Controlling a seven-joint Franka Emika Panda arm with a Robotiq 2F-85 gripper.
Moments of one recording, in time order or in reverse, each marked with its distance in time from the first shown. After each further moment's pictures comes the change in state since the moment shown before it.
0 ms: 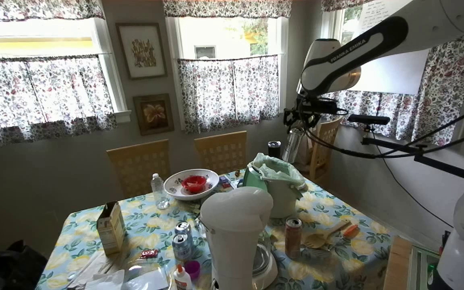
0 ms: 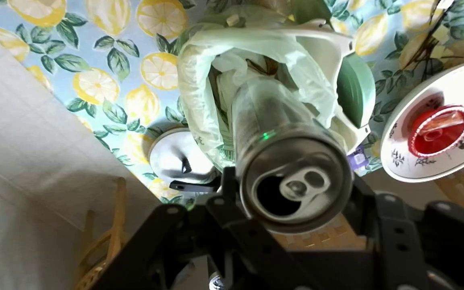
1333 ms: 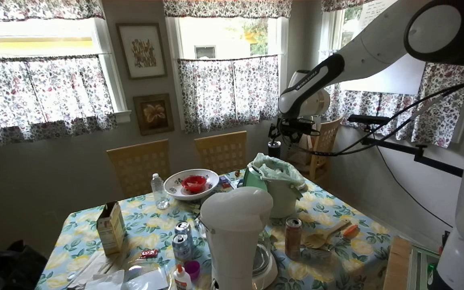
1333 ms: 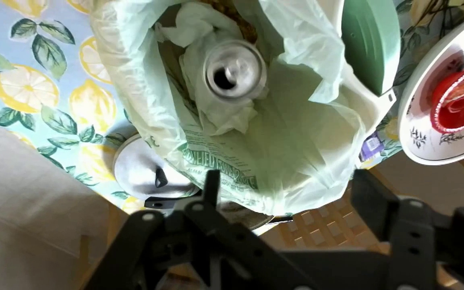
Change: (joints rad) arm 0.036 0.371 -0.053 0.193 0.164 0.180 -0.019
